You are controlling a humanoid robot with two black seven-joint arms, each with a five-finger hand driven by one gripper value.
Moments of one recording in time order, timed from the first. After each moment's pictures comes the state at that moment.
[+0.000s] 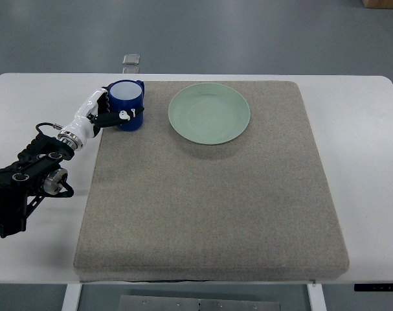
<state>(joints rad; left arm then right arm) -0.71 0.29 -0.59 -0.64 0.63 -0.04 -0.50 0.04 0.00 0.00 0.11 -0.02 0.14 0.07</state>
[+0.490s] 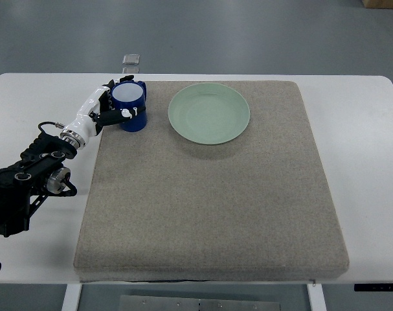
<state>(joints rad) -0.71 0.28 -0.60 -0.65 0.62 -0.03 -0.50 0.04 0.00 0.00 0.11 -0.02 0.14 0.07</state>
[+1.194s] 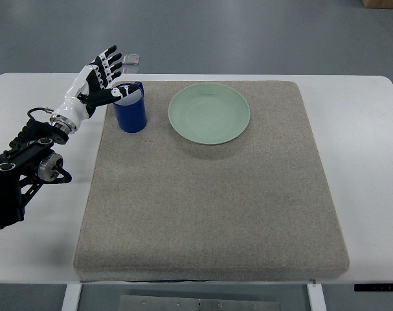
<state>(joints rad) -0.71 0.35 -0.71 -0.76 0.59 -0.05 -0.51 0.04 0.00 0.00 0.11 -0.02 0.14 0.07</state>
